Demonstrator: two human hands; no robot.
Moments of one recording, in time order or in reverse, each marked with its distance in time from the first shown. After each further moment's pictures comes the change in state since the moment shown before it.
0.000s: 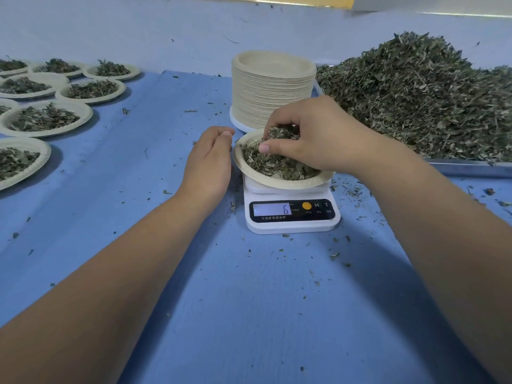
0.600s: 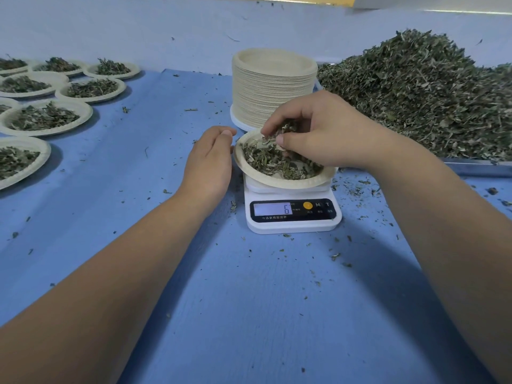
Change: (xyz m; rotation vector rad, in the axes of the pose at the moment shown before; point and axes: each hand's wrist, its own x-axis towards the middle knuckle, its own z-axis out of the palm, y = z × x) left_hand 0.000 -0.001 0.001 -0.002 0.015 -0.005; right_hand -0.002 0.006 -0.004 0.289 -0.044 0.126
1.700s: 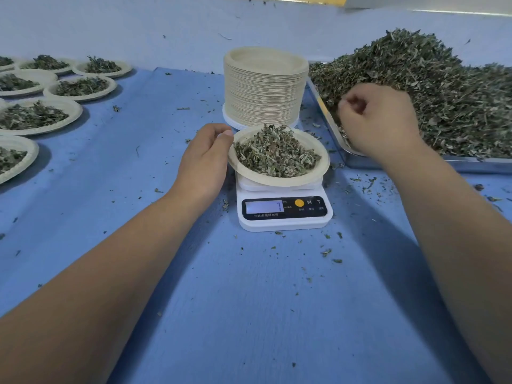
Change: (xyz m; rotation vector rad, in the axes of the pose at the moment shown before) left_hand -0.011 0.010 0.000 0.059 -0.062 0.032; right_hand -0.017 0.072 -0.031 -0.375 0.542 0.254
